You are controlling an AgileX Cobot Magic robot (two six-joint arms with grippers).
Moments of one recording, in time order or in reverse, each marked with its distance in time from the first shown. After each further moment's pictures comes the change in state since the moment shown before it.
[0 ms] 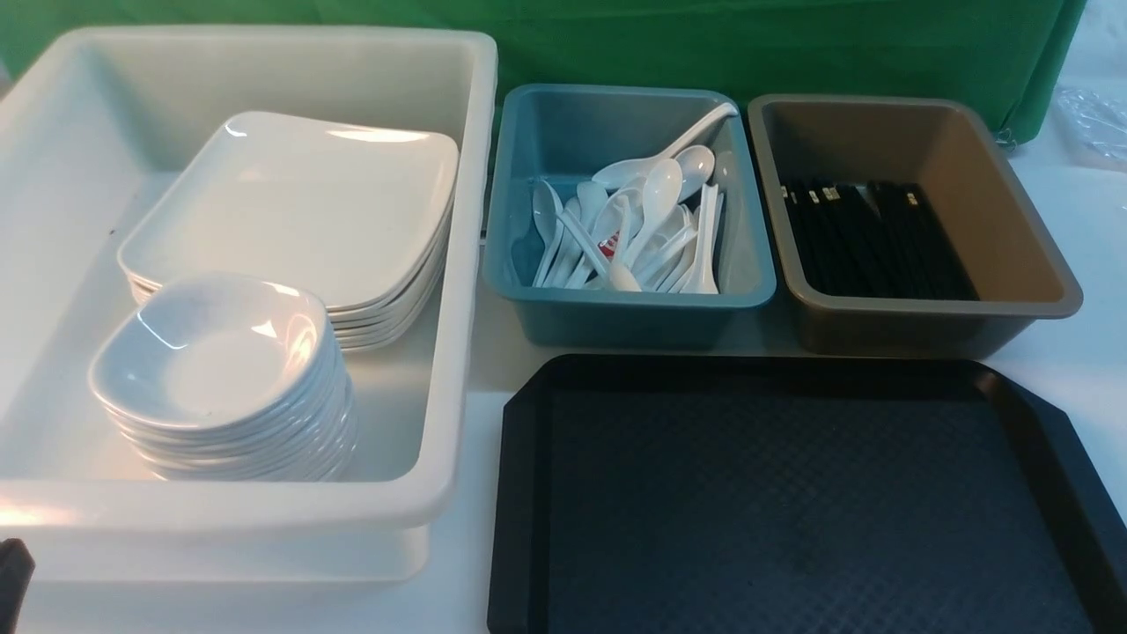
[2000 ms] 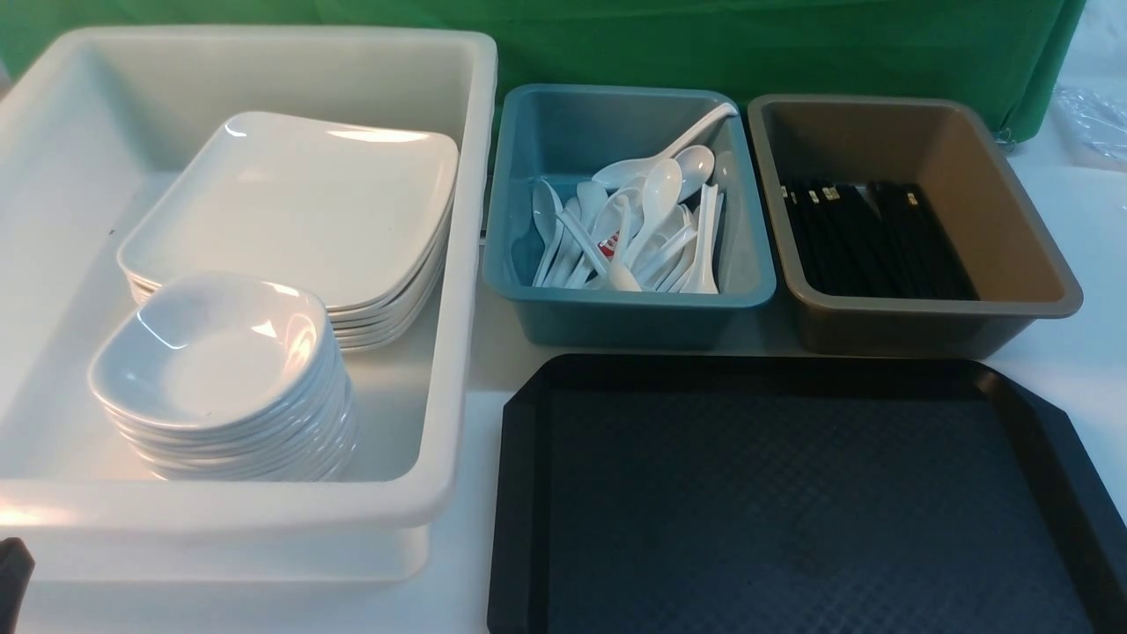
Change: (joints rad) right arm 0.620 0.208 -0.608 -0.259 -0.114 0.257; left arm 0.000 0.000 0.000 -0.004 -0.004 -0.001
